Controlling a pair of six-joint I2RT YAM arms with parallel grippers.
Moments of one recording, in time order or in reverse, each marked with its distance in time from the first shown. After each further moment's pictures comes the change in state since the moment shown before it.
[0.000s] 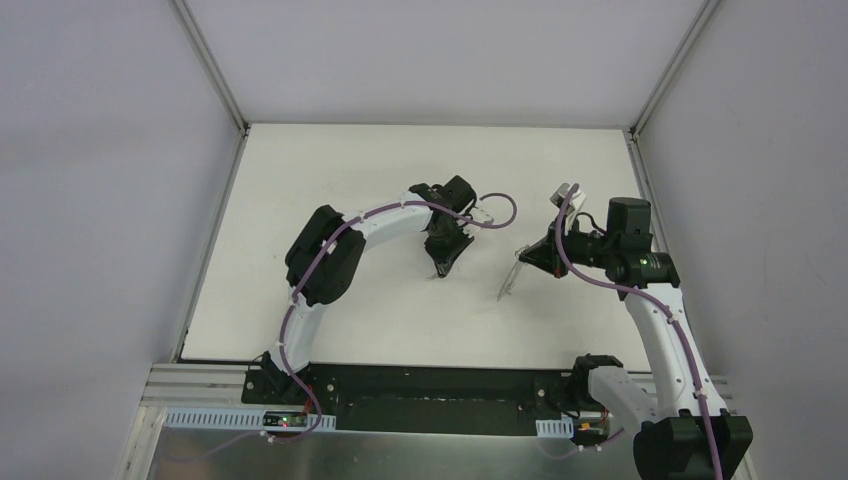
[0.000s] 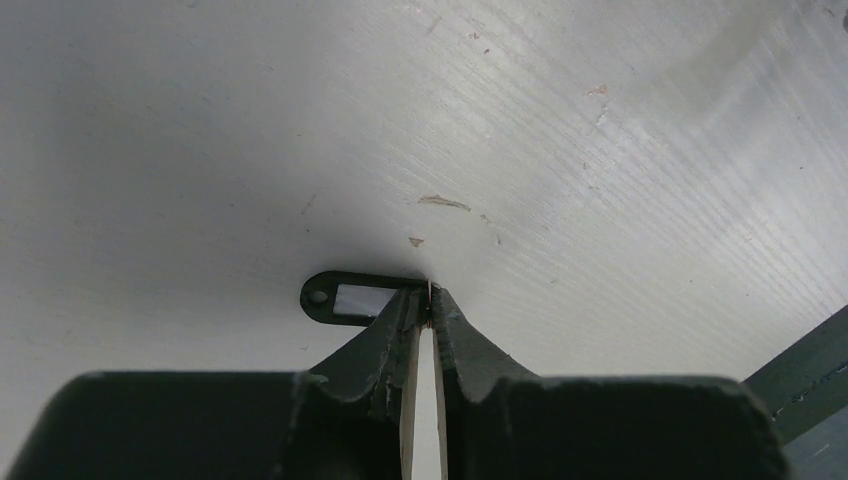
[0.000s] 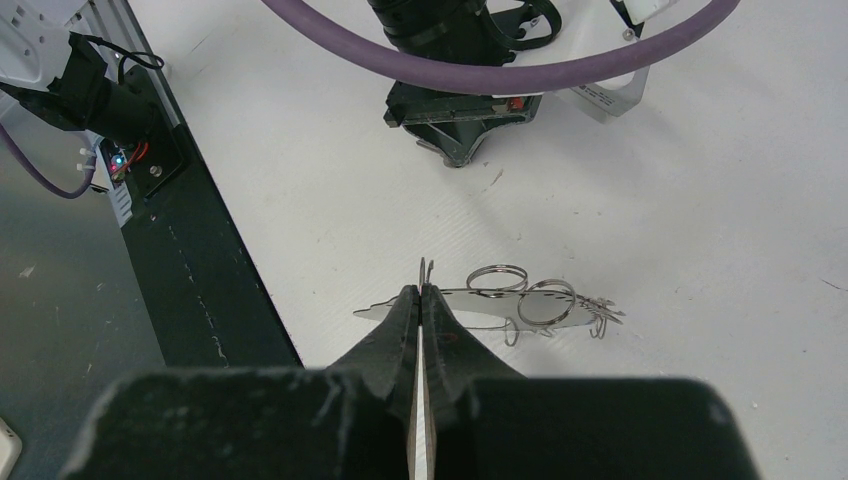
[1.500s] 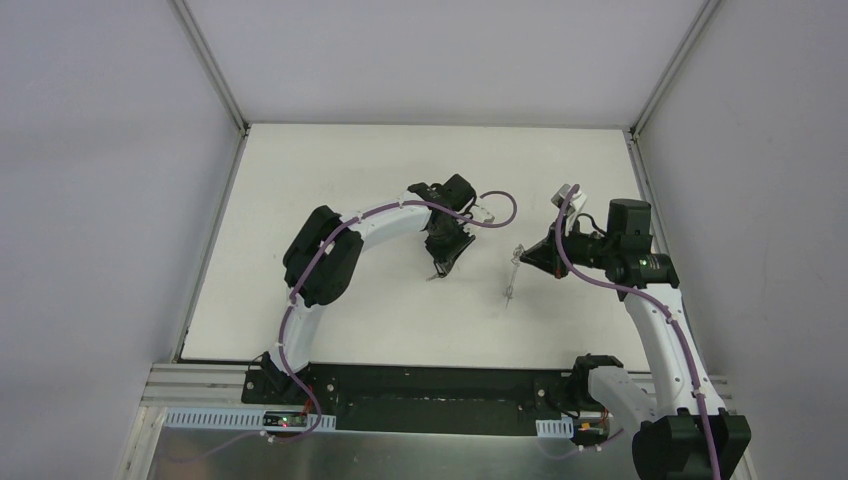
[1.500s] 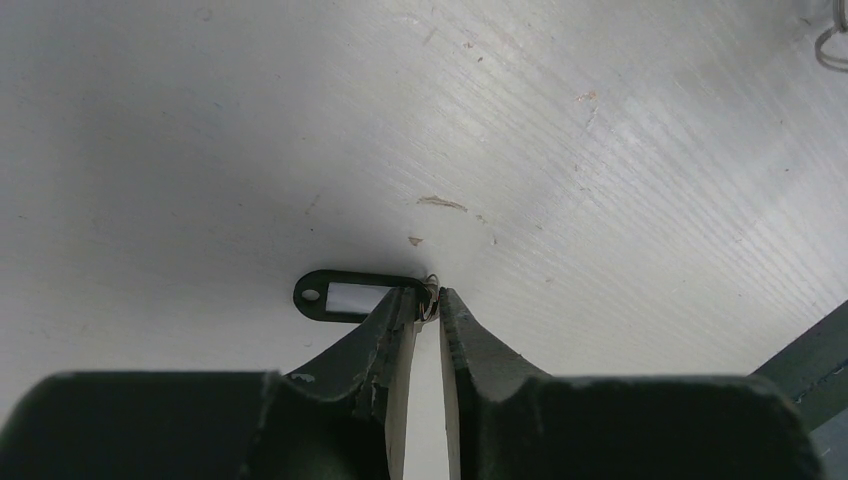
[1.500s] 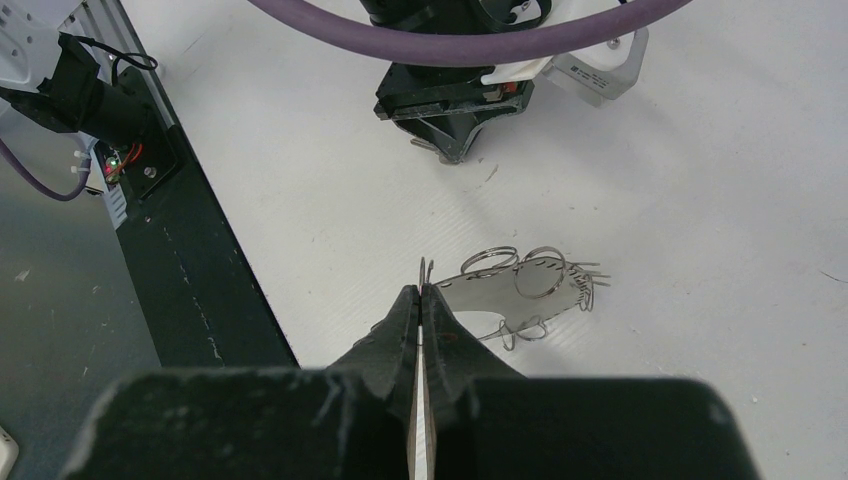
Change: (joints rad) left arm 0.000 -0.016 -0.006 0.015 0.000 0.001; right arm -0.012 0.000 -0.017 0.011 0.000 0.000
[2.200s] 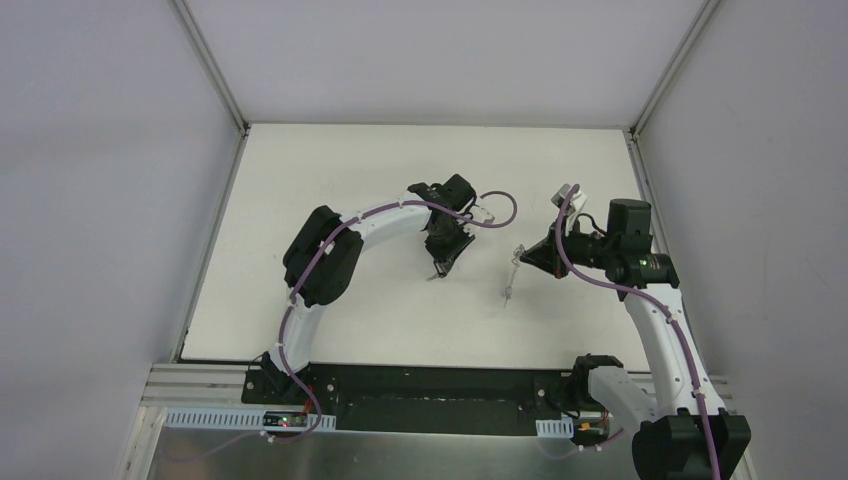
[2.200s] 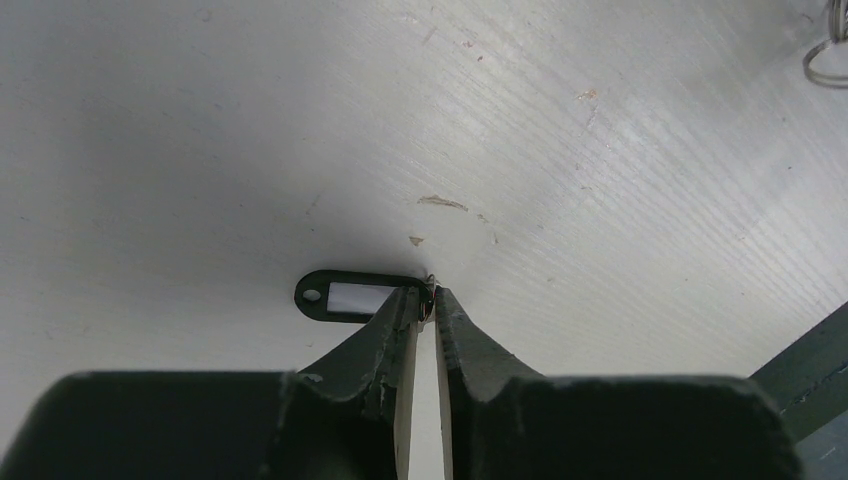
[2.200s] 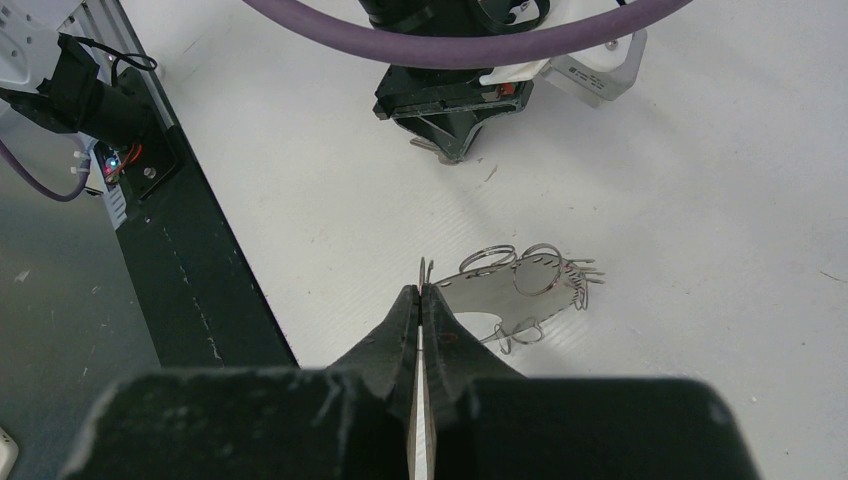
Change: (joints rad) left arm 0.000 0.000 0.000 0.000 0.000 0.008; right arm -0.001 0.000 0.000 0.000 0.000 0.000
